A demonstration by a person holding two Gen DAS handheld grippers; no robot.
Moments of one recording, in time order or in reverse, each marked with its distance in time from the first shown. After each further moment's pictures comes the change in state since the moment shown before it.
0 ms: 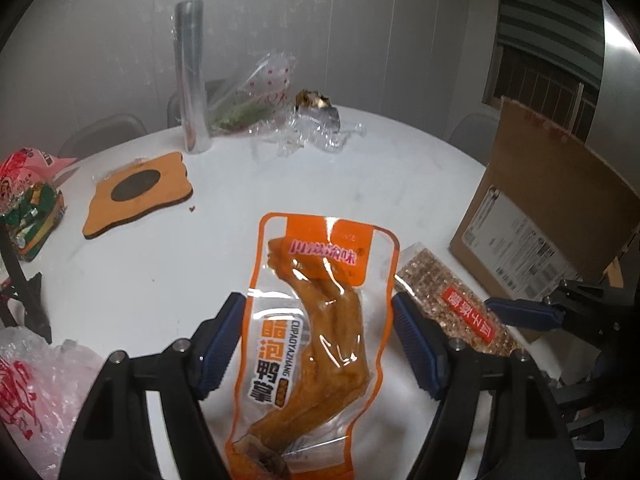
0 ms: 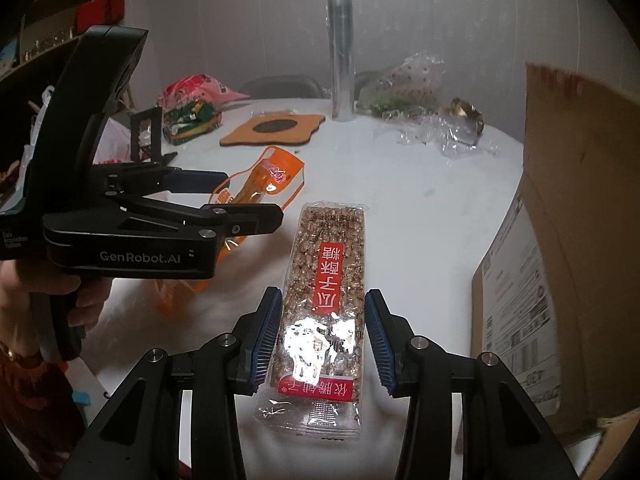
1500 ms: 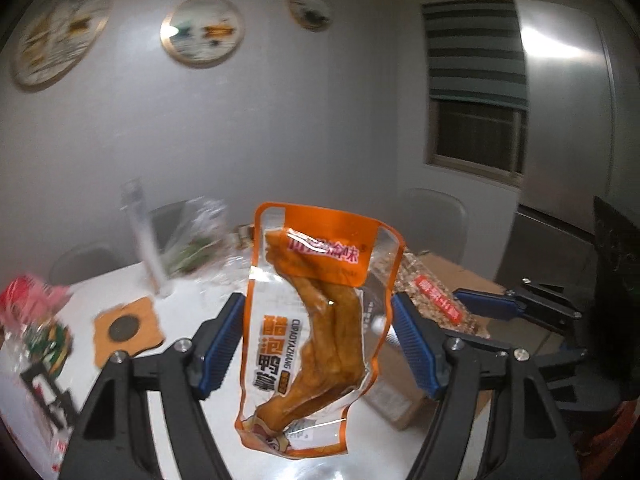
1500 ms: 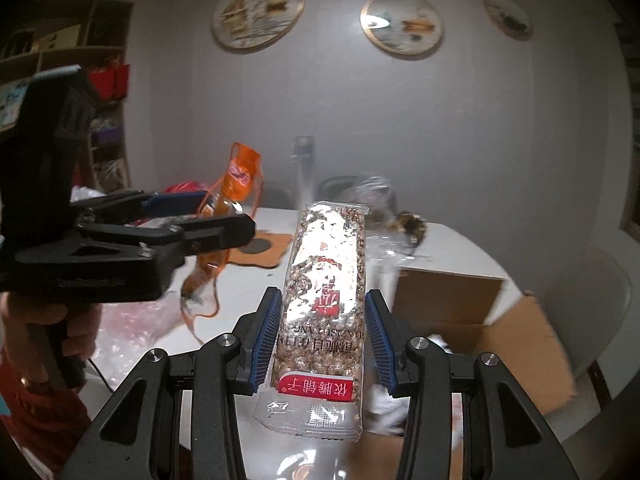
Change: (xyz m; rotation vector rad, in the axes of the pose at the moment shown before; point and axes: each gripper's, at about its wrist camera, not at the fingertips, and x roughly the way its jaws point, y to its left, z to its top) left arm -0.140 -0.128 0.102 0.182 -0.283 -0.099; right arm -0.177 -0.046 0.030 0.029 -0.320 -0.086
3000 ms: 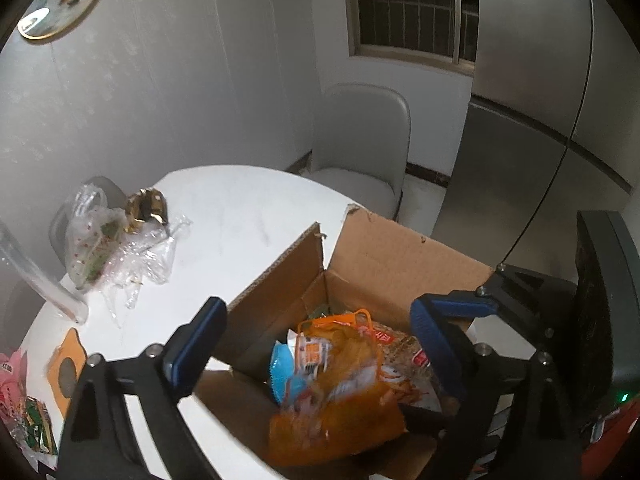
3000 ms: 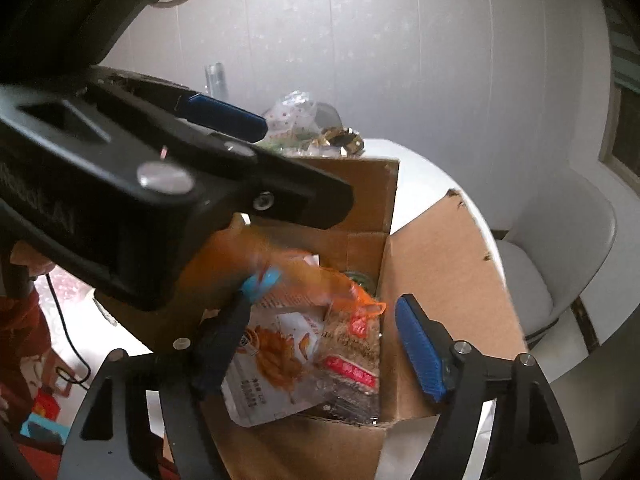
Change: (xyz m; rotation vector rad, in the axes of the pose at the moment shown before) left arm 0.164 -0.097 0.045 0.214 0.378 -0.186; right arm 0.067 -0.123 -0.036 0.098 0.239 -0.082
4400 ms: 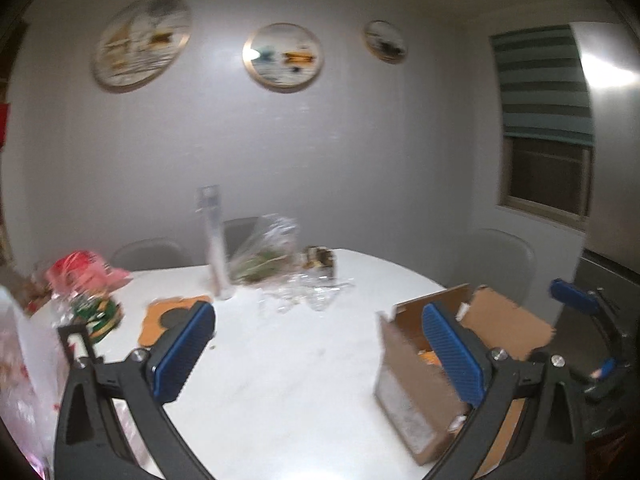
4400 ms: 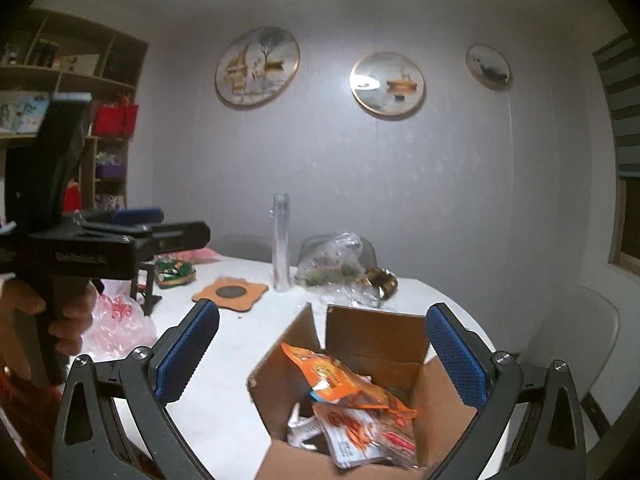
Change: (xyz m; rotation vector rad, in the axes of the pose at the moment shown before) left arm -0.156 0.031 -0.157 -0.417 -0.488 0.514; right arm -0.093 0.063 -0.009 -0.141 -0.503 0.084
